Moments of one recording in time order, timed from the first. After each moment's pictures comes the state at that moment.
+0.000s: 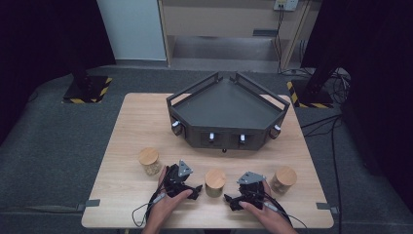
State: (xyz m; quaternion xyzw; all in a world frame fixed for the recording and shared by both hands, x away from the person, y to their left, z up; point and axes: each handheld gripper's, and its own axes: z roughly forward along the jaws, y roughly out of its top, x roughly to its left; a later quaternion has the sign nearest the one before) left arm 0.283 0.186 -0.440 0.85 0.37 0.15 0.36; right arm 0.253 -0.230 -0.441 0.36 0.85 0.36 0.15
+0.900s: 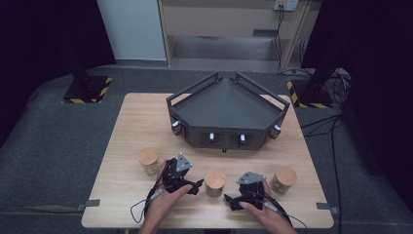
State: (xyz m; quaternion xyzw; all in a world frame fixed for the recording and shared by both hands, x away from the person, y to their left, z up) left arm 0.278 0.189 -0.402 0.83 0.36 0.16 0.38; right arm 0.253 -0.230 -0.441 0.36 0.85 0.36 0.15
